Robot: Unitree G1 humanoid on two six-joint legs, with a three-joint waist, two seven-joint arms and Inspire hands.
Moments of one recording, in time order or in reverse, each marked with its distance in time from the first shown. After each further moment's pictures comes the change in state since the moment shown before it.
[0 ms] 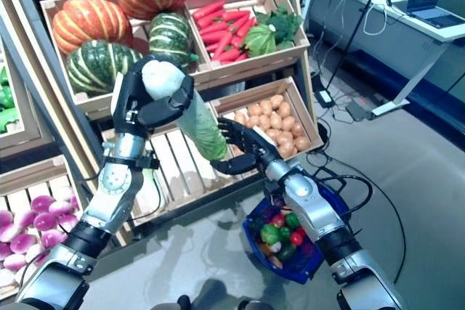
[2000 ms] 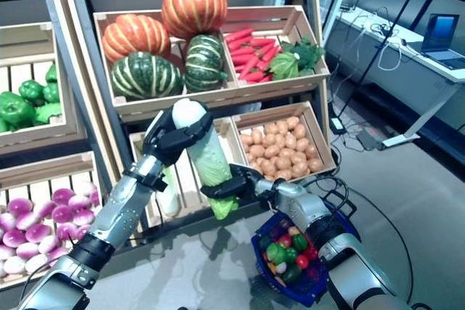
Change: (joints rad) left arm 0.062 -0.016 -0.071 0.028 -0.351 0.205 -0.327; right arm -0.130 0.045 0.130 0.321 0.306 0.272 0.323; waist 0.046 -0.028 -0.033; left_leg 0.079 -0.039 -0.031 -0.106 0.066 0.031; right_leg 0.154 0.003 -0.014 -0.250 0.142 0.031
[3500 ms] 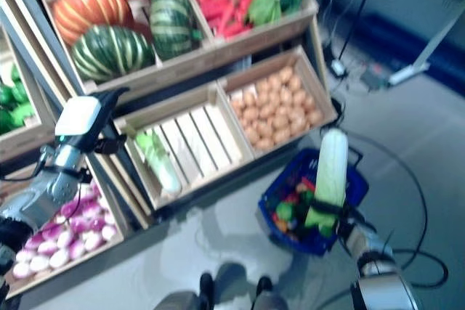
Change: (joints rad) left arm -0.230 0.549 -0.163 0.373 1.281 -0.034 0.717; right arm -0.019 -0.123 -0.432 0.672 0.025 -0.157 -0.447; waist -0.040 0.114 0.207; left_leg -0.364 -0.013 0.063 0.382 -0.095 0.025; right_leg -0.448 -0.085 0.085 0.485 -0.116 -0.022
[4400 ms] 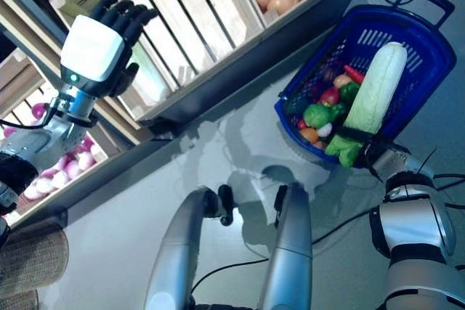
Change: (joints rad) left arm -0.402 0.045 -0.325 0.039 0.169 0.145 0.274; right arm -0.427 -0.206 0.119 0.140 0.263 0.244 -0.044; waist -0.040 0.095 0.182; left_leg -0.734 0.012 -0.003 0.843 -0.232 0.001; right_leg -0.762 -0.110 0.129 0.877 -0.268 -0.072
